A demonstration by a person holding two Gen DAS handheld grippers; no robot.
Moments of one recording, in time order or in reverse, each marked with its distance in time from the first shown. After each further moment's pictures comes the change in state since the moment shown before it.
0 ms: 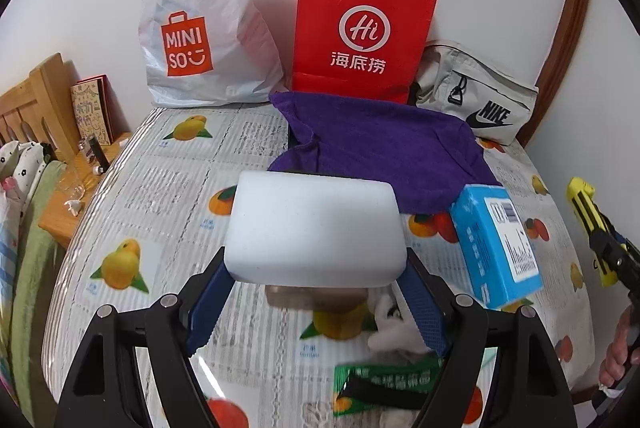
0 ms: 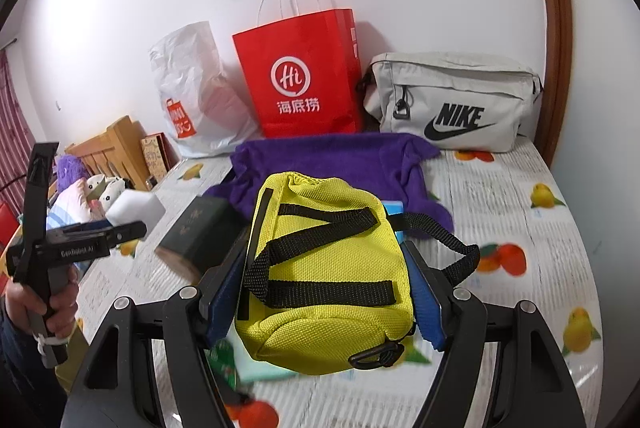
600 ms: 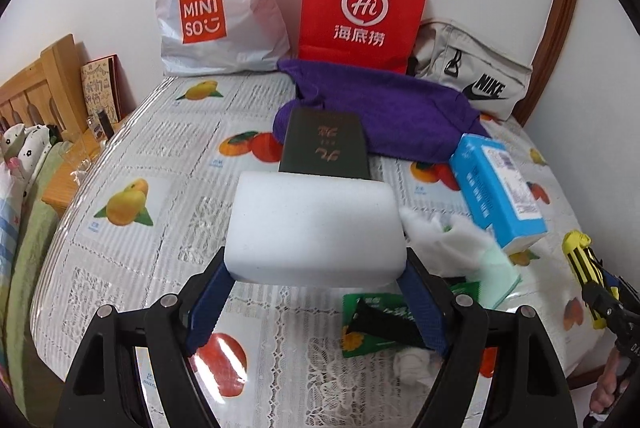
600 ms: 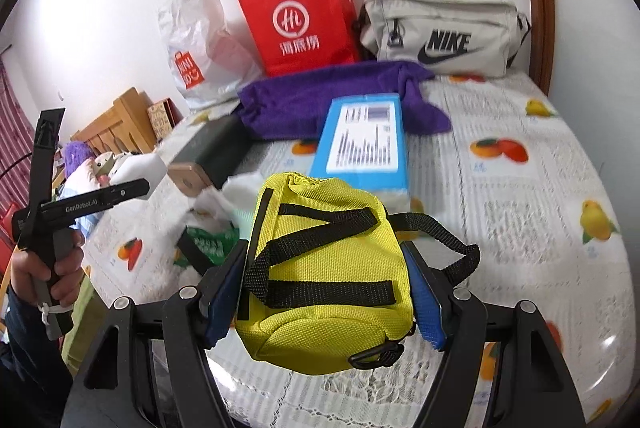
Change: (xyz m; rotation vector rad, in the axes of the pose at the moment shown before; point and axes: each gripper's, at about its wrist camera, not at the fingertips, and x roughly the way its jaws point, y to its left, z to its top) left arm -0.019 0.005 -0.066 -0.006 0.006 0.000; right arm -0.031 -0.001 -0.099 0.046 0.096 0.022
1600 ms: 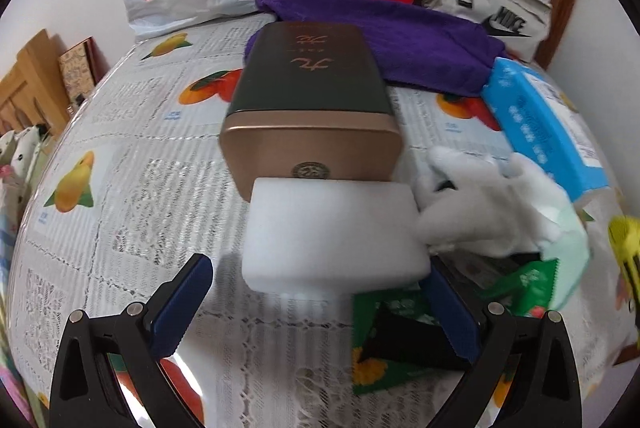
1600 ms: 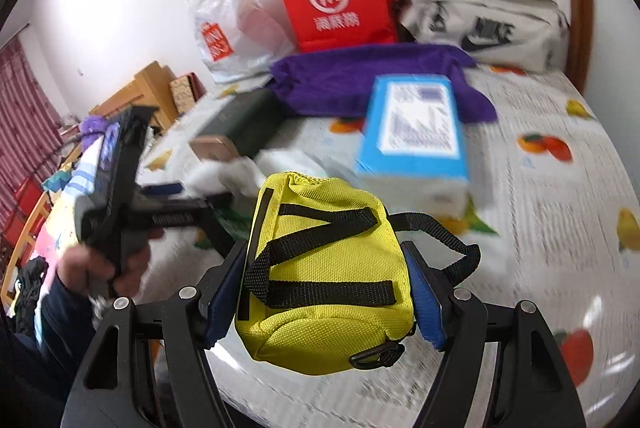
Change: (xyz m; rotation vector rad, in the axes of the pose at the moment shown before) left arm 0.088 -0.016 -0.028 0.067 0.134 0.073; right arm 0.030 0.020 -0.014 -0.051 0.089 0.064
